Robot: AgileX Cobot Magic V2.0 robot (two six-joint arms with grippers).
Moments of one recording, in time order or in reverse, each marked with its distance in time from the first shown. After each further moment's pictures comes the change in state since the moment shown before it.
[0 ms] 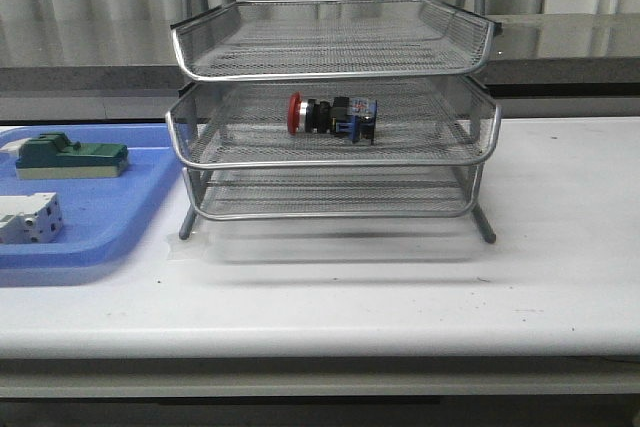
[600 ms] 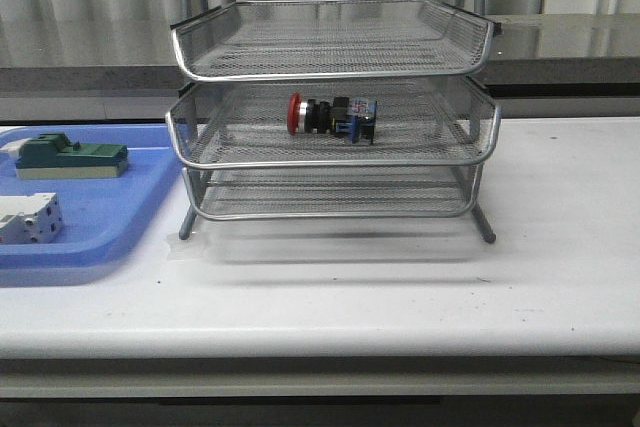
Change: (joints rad) left arm 0.000 0.000 0.000 0.000 0.000 0.000; right arm 0.095 -0.297 0.283 -0.507 -0.250 0.652
